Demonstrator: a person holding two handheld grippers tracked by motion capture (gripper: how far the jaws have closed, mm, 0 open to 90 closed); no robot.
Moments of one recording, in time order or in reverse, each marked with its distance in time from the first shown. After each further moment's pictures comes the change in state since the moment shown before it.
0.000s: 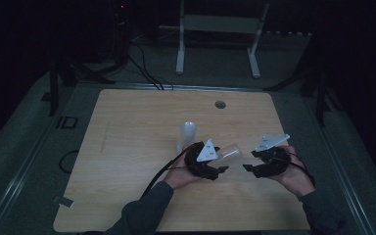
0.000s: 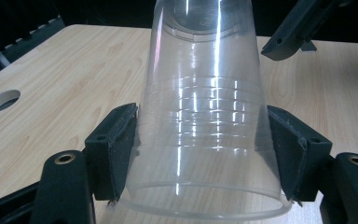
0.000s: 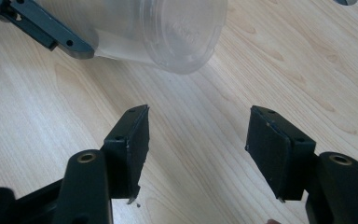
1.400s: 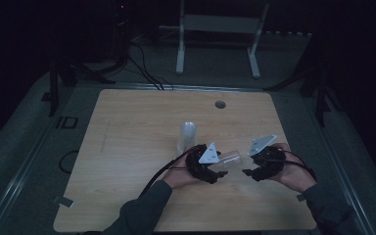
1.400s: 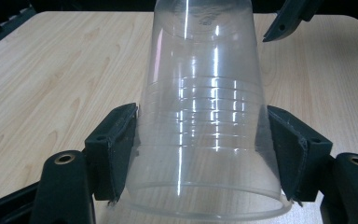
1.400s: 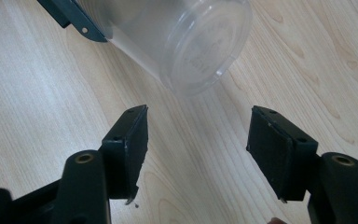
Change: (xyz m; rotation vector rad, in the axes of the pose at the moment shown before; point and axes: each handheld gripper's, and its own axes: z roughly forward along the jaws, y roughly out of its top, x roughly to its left) left arm -0.002 -0.002 0.004 0.069 -0.075 0.052; right arm 0.009 0.015 0.002 0.146 0.024 -0.183
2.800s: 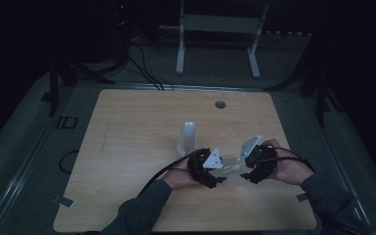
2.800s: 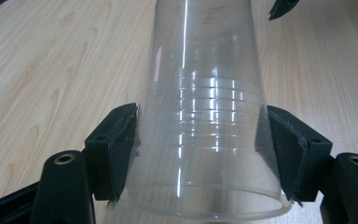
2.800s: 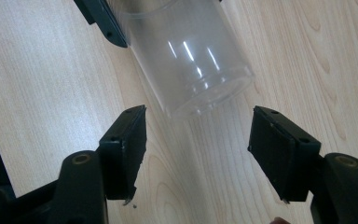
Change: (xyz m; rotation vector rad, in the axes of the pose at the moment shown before) left arm -0.007 0.000 0.006 0.090 -0.038 0.088; right arm 0.008 0.025 0.001 0.140 0.058 -0.197
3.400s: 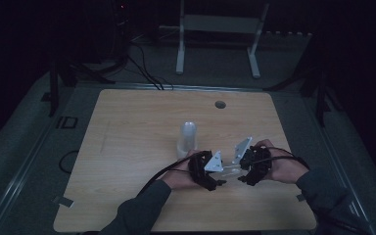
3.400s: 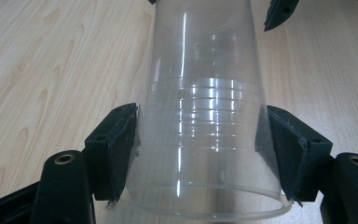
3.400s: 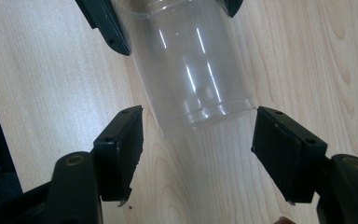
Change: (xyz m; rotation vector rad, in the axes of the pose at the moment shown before) left arm -0.004 0.001 -0.001 0.025 -0.027 0.041; right arm 0.004 0.012 0.008 0.044 0.038 -0.062
